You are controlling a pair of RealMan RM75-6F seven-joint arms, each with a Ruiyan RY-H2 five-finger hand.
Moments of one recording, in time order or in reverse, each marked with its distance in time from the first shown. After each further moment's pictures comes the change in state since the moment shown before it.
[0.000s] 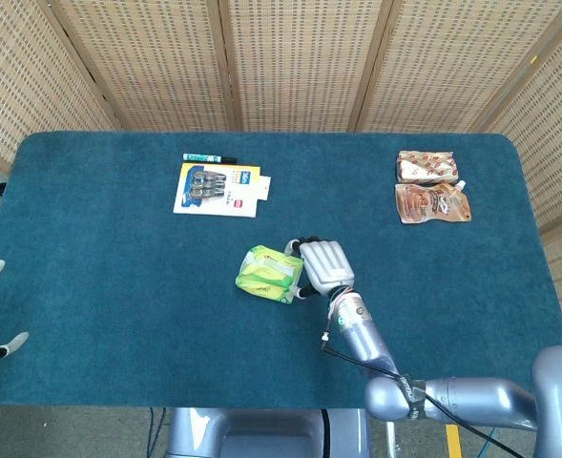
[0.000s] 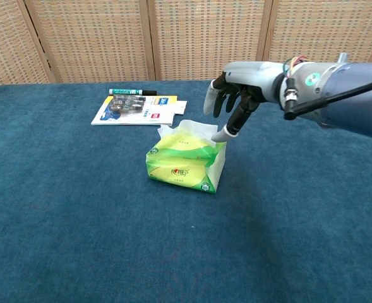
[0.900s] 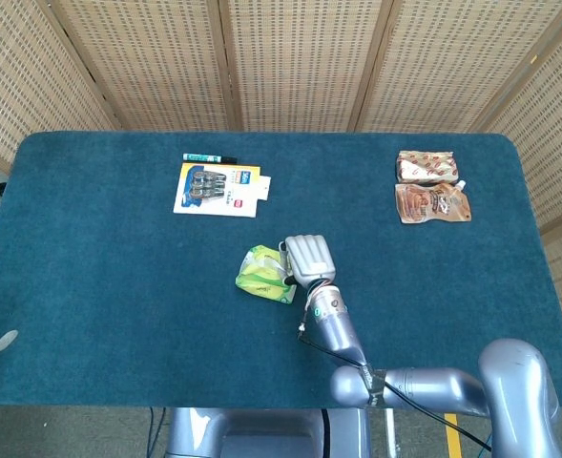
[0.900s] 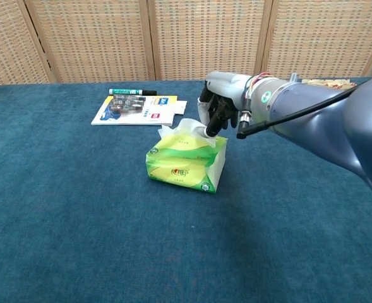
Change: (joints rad) left arm 0.000 0.028 -0.001 0.035 -0.009 -0.007 -0.109; right arm 0.082 -0.155 0.003 0.208 0.012 0.036 -0.021
